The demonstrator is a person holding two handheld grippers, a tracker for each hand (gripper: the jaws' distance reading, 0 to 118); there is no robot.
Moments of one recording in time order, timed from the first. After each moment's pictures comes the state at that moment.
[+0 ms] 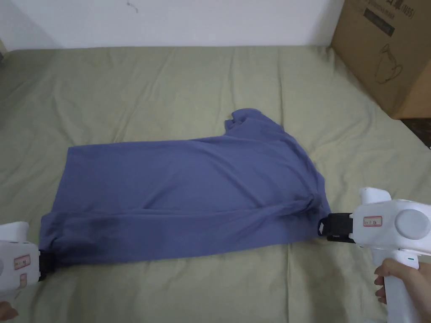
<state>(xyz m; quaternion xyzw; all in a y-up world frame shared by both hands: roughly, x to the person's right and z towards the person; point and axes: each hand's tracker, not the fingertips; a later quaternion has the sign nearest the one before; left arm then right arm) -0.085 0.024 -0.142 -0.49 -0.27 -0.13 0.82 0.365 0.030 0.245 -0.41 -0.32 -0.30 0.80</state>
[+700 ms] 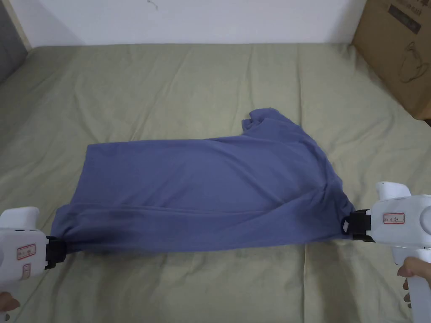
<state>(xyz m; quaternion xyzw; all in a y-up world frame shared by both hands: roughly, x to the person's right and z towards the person) -0.102 0.060 -0.130 -0.47 -0.29 -0.14 0.82 0.335 0.059 0.244 -0.42 -0.30 -0.28 0.81</state>
